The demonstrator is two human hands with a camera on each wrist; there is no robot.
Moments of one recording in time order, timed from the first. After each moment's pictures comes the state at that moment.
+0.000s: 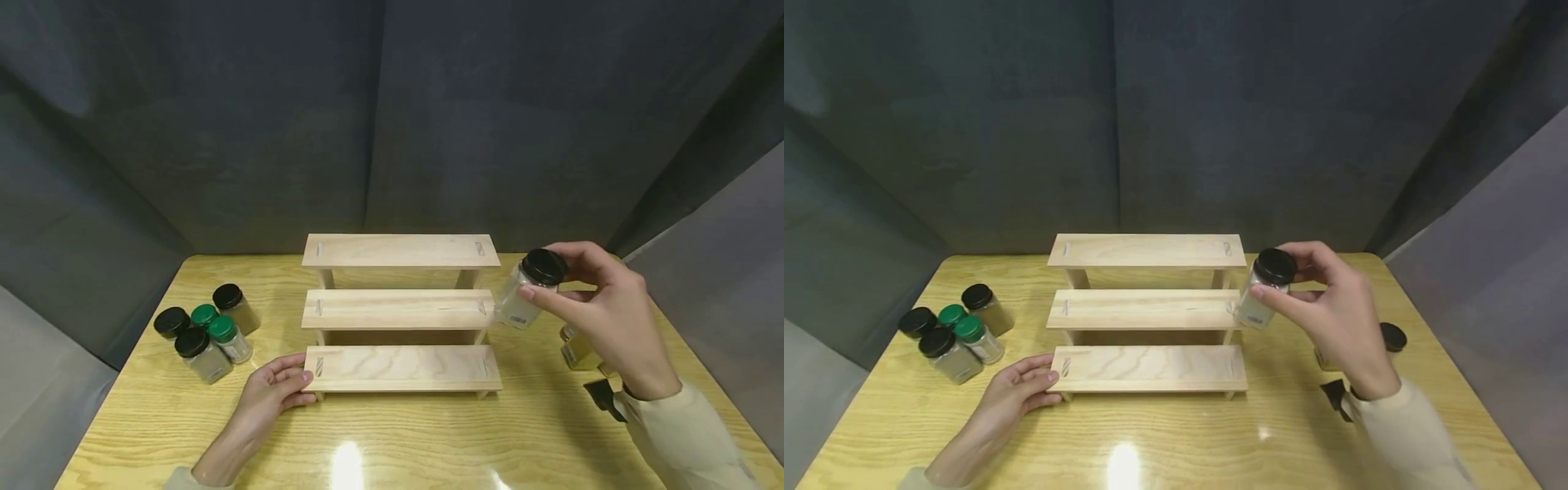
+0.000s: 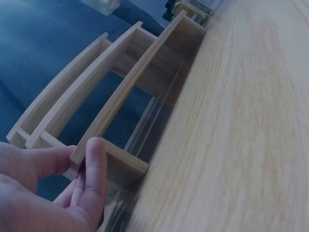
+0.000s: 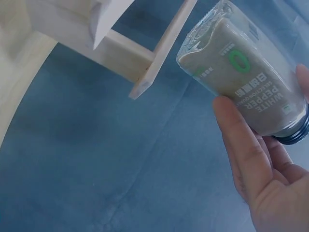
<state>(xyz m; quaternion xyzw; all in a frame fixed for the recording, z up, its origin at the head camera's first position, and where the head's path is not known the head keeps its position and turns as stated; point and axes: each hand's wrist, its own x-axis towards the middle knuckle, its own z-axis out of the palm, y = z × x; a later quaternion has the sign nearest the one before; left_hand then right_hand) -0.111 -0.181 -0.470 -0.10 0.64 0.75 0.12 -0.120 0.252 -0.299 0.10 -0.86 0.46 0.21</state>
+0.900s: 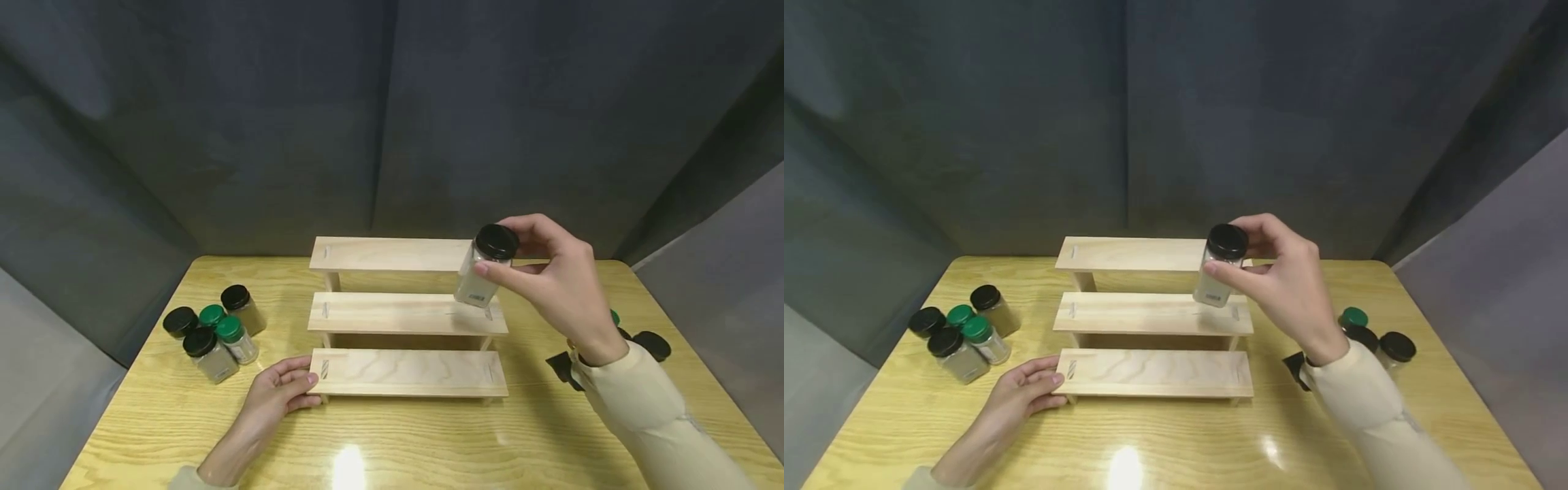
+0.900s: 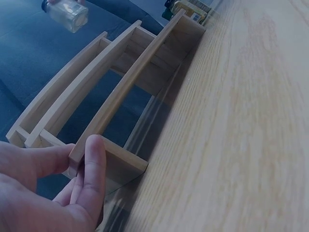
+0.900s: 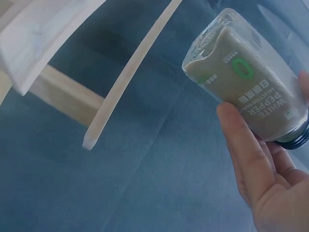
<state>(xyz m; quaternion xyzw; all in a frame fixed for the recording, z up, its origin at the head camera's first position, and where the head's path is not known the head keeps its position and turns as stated) -0.112 -0.183 -0.471 -0.09 0.64 0.75 0.13 -0.156 0.202 -0.279 0.17 -0.84 0.47 0.21</state>
